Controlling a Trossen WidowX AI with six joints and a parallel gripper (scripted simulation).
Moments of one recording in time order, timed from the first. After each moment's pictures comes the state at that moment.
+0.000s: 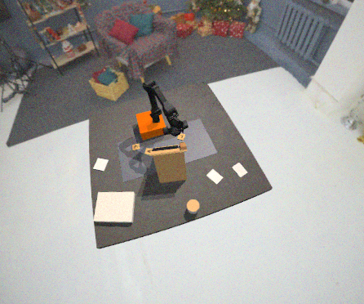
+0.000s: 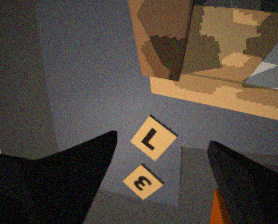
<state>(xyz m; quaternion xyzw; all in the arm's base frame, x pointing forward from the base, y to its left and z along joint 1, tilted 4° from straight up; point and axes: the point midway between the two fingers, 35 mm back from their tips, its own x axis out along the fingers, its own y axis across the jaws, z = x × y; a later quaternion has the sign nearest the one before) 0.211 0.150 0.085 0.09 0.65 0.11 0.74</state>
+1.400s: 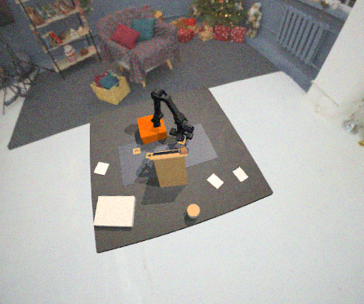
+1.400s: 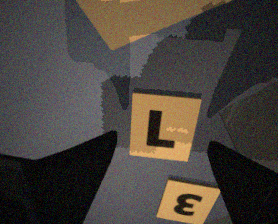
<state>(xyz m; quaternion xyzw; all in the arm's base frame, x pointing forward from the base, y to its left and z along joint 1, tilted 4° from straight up) 0.160 0.192 -0.012 0.21 0.67 -0.14 0.70</state>
